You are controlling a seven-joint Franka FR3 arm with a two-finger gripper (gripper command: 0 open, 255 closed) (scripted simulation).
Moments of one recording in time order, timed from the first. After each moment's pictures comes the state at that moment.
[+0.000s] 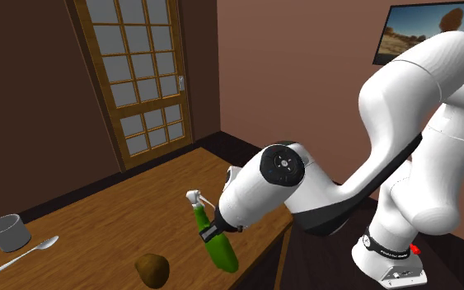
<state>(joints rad) -0.18 -0.09 0.51 -2.28 -0.61 2.39 1.46</state>
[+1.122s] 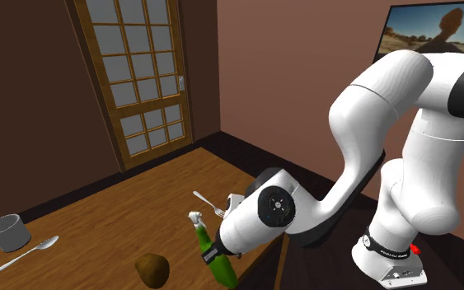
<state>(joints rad) -0.19 0.08 0.50 -2.32 -0.87 2.50 1.70</state>
